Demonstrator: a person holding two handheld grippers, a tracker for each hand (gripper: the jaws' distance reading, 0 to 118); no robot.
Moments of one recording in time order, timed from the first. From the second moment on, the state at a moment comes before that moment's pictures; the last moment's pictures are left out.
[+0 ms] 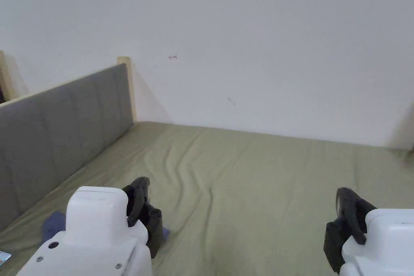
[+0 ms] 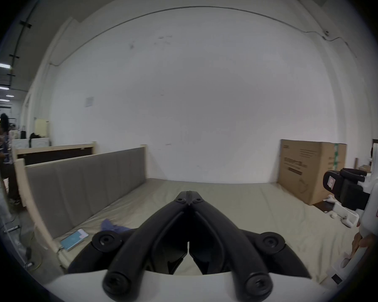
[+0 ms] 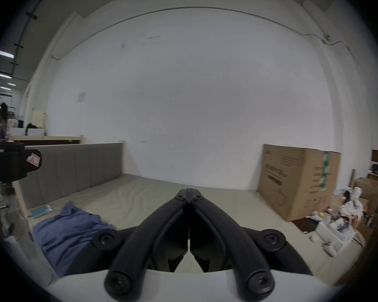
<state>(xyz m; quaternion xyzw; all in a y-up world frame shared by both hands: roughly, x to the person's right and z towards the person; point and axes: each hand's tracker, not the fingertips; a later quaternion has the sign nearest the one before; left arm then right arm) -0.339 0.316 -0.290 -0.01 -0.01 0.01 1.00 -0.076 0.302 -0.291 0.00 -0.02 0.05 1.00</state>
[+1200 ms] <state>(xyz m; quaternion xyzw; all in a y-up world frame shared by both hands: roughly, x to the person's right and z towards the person) -0.511 0.094 -0.533 -0.50 0.11 0.03 0.86 -0.158 0.196 -0.403 -0.25 0.15 0.02 0.96</state>
